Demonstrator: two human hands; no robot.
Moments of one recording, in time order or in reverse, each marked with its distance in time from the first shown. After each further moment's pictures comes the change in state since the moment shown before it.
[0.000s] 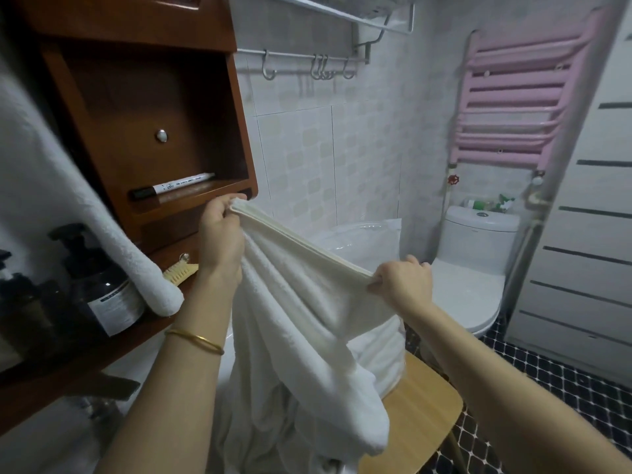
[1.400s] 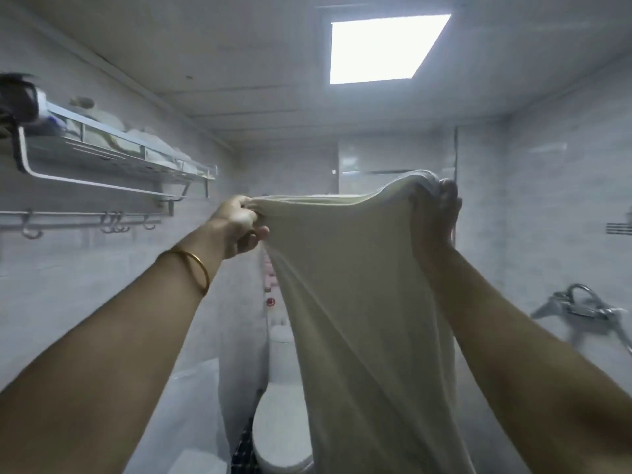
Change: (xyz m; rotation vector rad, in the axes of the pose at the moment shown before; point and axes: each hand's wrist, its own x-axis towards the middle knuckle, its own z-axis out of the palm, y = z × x) left_hand -0.013 0.223 0.275 -0.202 -0.794 -0.013; right_hand -0.040 0.190 -0.370 0.839 1.371 0.199
